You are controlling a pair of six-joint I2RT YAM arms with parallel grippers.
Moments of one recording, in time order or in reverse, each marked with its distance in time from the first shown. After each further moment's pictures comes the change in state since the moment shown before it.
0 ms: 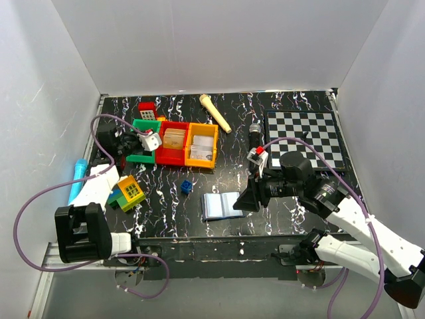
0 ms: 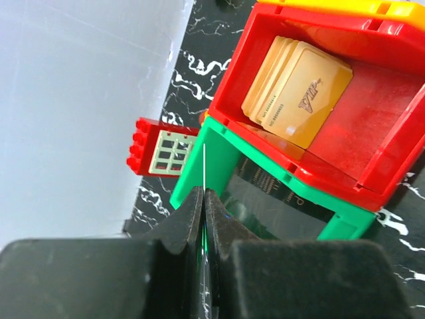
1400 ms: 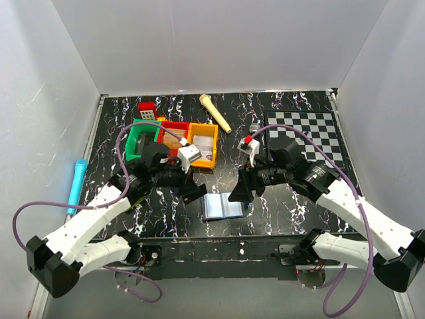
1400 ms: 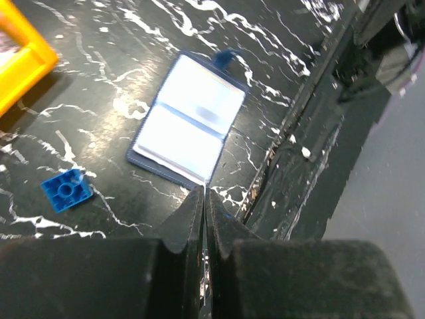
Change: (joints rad) left arm -0.740 -0.269 0.122 -0.645 -0.118 -1.147; right arm -0.005 0.204 0.204 -0.137 -0.001 -0.114
